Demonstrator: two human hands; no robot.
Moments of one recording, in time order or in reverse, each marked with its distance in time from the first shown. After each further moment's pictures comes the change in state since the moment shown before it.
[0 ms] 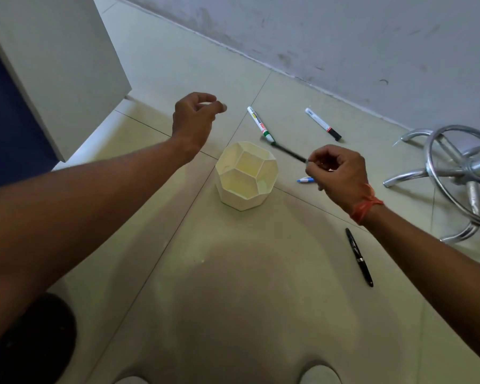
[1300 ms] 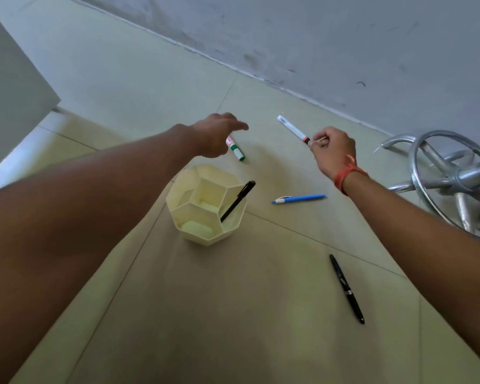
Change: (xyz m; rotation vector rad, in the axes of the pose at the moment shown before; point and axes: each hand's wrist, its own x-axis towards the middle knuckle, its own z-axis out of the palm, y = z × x) left_hand 0.104 -0.026 0.120 1.153 -0.697 0.457; right_hand 0.137 0.103 -0.010 -0.291 0.136 0.249
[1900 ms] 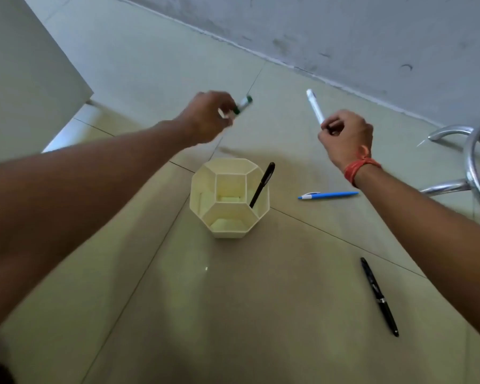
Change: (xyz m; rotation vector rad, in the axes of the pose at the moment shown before) left_hand -0.035 -0.040 -0.009 -0.379 0.343 -0.151; right_hand 0.006 -0.015 0.038 0.052 0.086 -0.144
